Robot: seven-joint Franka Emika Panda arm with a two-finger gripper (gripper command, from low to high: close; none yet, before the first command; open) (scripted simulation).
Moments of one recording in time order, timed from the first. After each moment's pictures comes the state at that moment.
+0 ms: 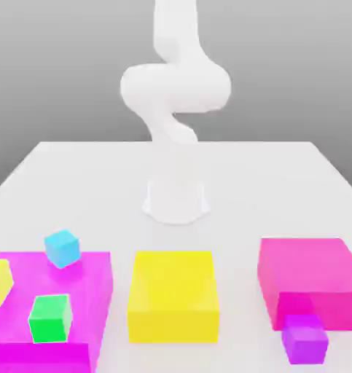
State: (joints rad) arm -0.02 -0.71 0.05 -2.31 -0.02 2.33 0.85
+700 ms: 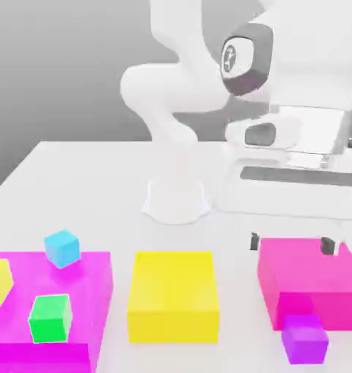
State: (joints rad) arm 0.01 0.06 0.31 -2.38 -0.24 2.58 1.28
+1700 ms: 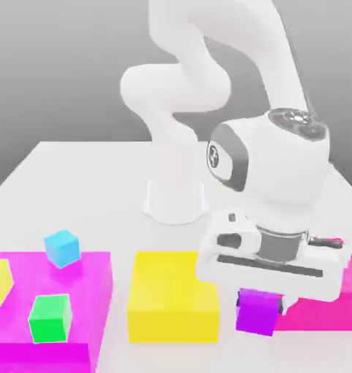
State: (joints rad) arm -0.06 0.11 0.17 -2.50 -0.19 2.57 1.43
